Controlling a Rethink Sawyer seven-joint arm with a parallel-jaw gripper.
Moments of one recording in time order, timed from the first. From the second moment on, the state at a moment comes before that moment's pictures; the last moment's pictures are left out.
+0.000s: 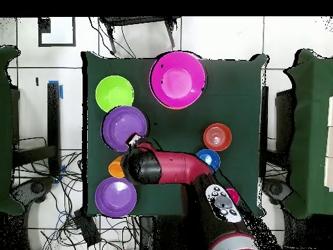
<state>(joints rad) -0.38 -0.80 0.29 2.03 -0.09 0.17 2.39</state>
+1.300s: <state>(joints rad) -0.57 -0.72 0.53 1.55 -0.10 0.63 2.39</state>
